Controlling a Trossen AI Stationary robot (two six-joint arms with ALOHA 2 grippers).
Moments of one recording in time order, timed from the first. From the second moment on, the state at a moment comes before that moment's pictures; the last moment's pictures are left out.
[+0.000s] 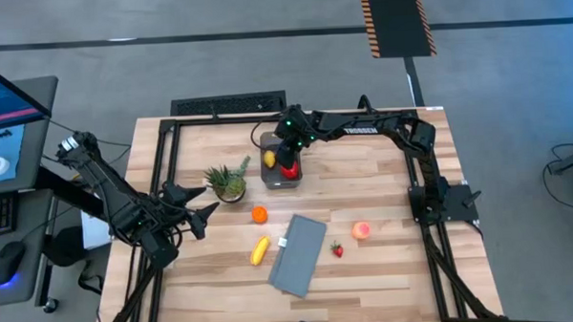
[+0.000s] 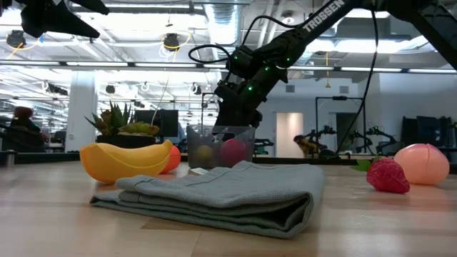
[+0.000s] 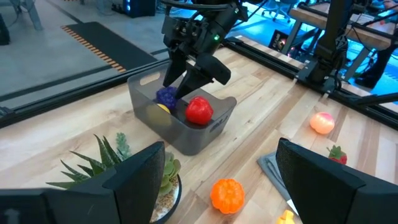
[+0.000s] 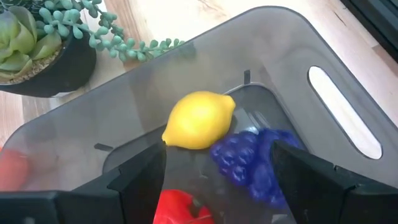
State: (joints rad) left arm -0.83 0.99 0.81 -1.06 -1.19 -1.46; right arm -0.42 2.07 1.50 -0.34 -0.21 0.03
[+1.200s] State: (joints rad) left arm -0.83 0.99 0.81 -1.06 -1.19 -1.46; right arm -0.42 1.99 1.50 -0.49 -0.26 0.03
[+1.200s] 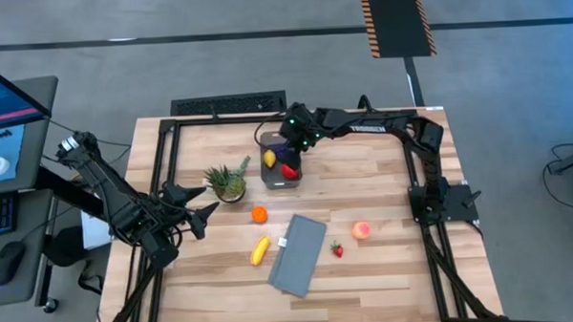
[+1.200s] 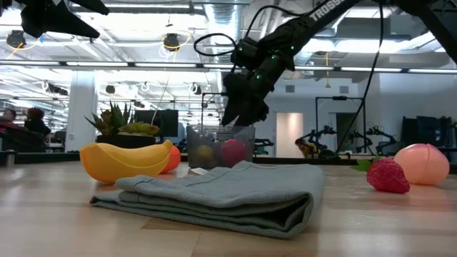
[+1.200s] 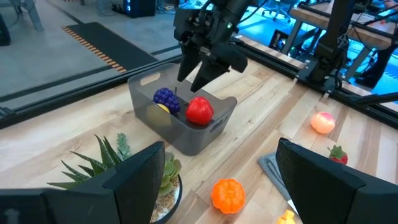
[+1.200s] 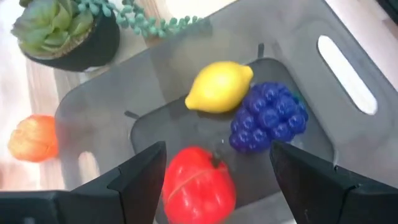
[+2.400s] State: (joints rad) left arm -0.83 0.99 0.81 -1.06 -1.22 -1.44; right arm -0.42 1.75 1.50 -0.62 -0.22 0.00
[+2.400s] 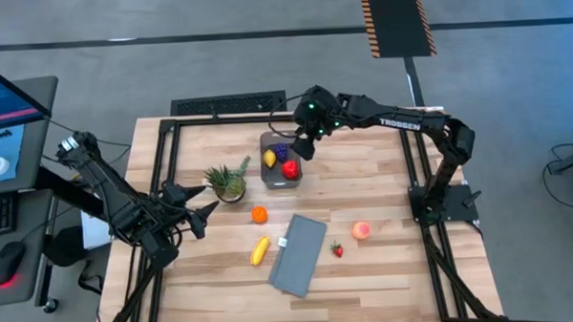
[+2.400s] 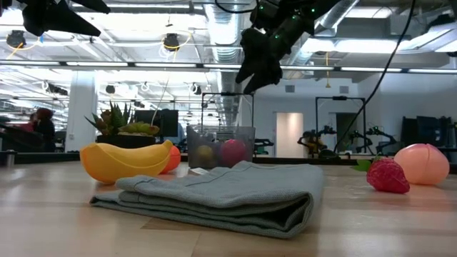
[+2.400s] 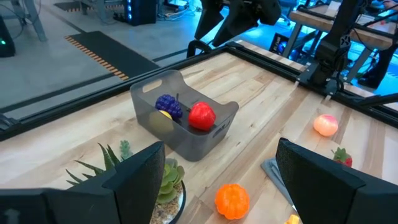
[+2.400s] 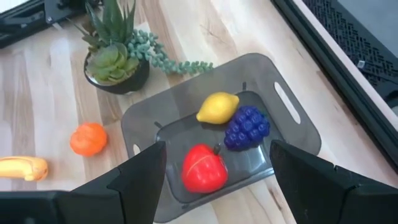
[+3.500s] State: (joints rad) left arm -0.83 0.99 0.81 -1.06 -1.22 -1.44; right arm -0.42 1.63 1.50 -0.64 -0.23 0.06
